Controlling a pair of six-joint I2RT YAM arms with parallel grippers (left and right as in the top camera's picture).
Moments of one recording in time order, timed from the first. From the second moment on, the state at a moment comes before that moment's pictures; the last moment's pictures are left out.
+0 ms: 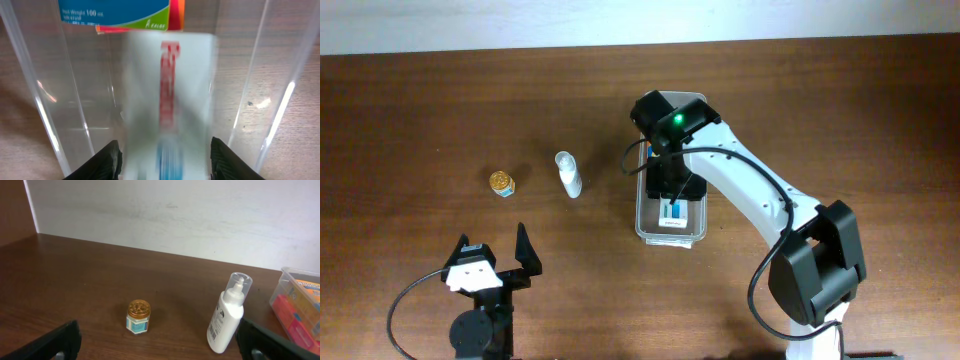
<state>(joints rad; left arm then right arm) 0.01 0.01 0.01 -0.07 -0.11 -0.14 0.56 2.01 1.73 -1.27 -0.02 0.65</state>
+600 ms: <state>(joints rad) 0.01 0.01 0.01 -0.07 -0.11 -0.14 0.56 2.01 1.71 -1.24 0.01 0.66</state>
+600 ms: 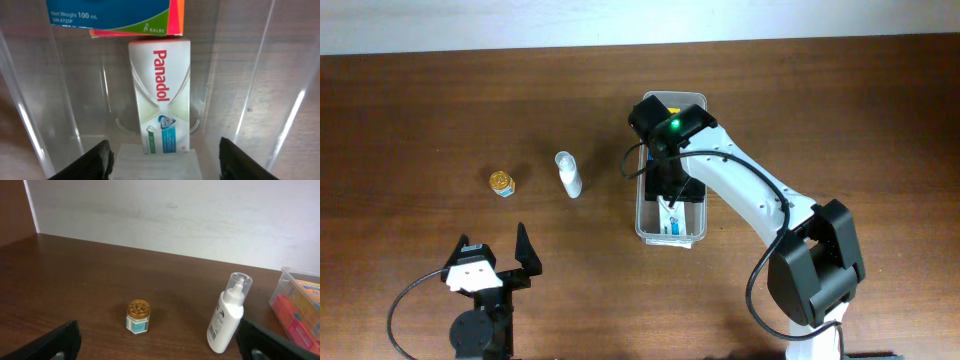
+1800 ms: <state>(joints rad) 0.01 0.01 0.01 -0.07 -0.11 -0.14 -0.23 1.97 2.01 -1.42 0.25 0.51</state>
